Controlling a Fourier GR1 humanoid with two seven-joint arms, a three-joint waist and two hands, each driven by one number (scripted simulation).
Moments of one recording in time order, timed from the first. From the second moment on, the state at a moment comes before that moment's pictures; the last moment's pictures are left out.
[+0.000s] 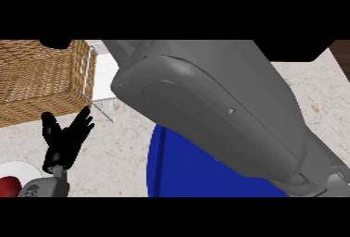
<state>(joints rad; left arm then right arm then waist) -0.09 0.17 0.08 -1.33 0.11 0.00 0.30 -1.50 -0.02 0.25 -1.21 0.57 -0.01 1.03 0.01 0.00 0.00</state>
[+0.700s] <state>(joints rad) -0.07 0.16 0.08 -1.36 0.10 -0.01 0.30 -1.57 -0.03 0.15 -0.81 0.61 -0.04 0.74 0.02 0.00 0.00</state>
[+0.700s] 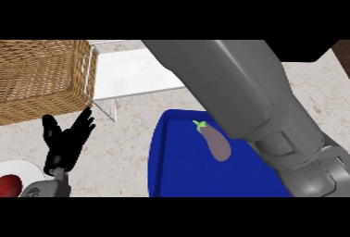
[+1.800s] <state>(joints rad) -0.07 0.17 0.09 -1.35 0.11 -0.04 0.29 -1.66 -0.02 0.04 -0.49 0.65 -0.17 0.49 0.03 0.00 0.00</state>
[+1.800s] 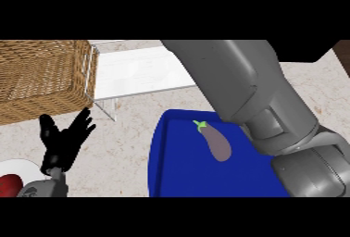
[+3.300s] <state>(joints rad) -0.04 0.17 0.12 -1.37 0.11 -0.04 0.31 -1.52 -0.23 -0.29 -0.74 0.44 -0.57 0.56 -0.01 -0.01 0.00</state>
